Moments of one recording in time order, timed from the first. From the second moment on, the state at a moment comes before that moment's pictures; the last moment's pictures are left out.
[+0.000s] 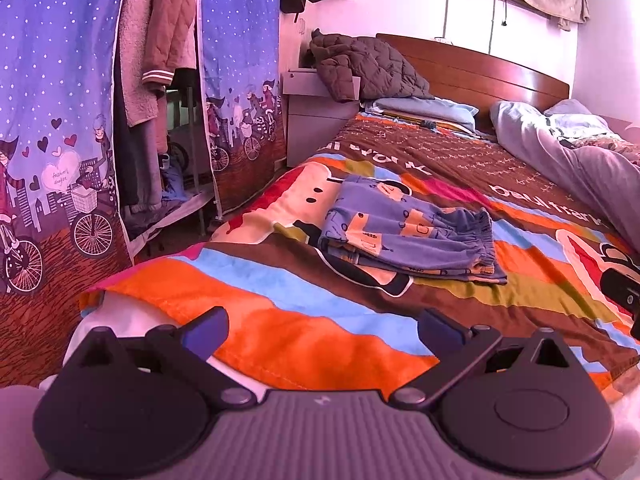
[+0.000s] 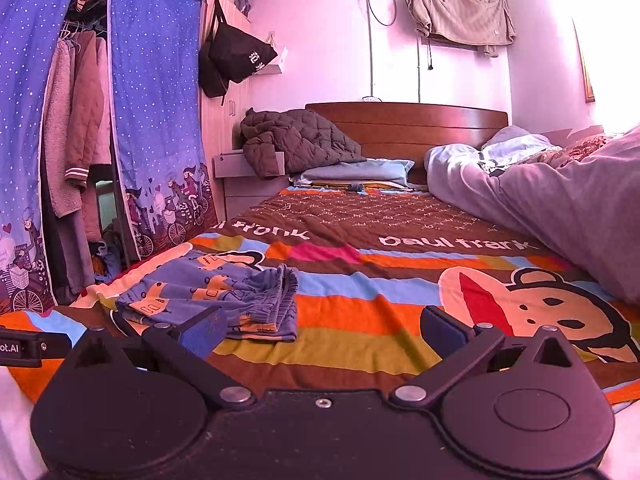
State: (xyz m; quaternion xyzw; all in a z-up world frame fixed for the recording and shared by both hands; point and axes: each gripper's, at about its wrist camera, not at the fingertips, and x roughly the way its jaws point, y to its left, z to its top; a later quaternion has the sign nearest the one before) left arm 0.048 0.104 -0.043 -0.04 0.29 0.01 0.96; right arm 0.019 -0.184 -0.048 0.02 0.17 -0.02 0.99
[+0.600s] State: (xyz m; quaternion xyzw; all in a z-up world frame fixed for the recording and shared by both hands) left arm 0.049 0.109 -0.043 -0.05 0.29 0.00 0.96; right arm 0.018 -0.187 -0.048 0.02 0.17 -0.02 0.99
